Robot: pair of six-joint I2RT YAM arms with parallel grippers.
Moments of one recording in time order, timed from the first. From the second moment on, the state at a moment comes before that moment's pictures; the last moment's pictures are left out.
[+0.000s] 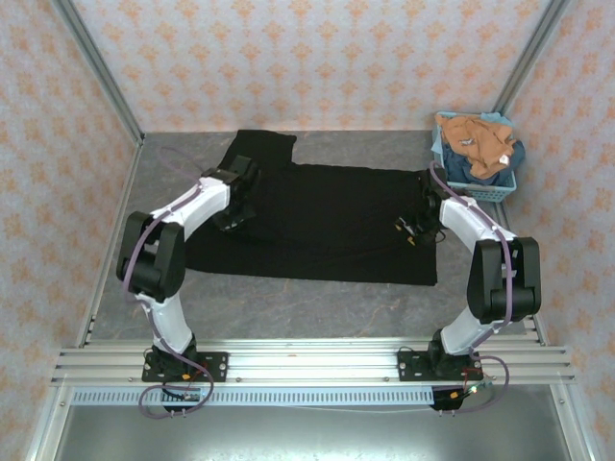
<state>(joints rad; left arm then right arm) -0.26 1.81 1.33 -0.92 -0.22 -0.85 0.06 1.61 1.07 -0.74 -0.18 0.89</state>
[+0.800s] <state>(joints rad) -0.23 1.85 1.49 -0.99 -0.18 -1.15 0.06 1.61 1.06 -0.73 -0.19 0.89</state>
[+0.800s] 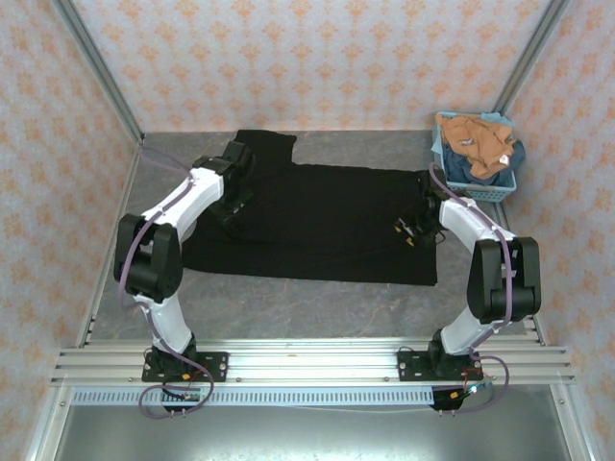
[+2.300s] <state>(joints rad) -0.35 2.07 1.88 -1.13 -0.29 -0.88 0.06 1.61 1.05 -0.72 -0.19 0.89</state>
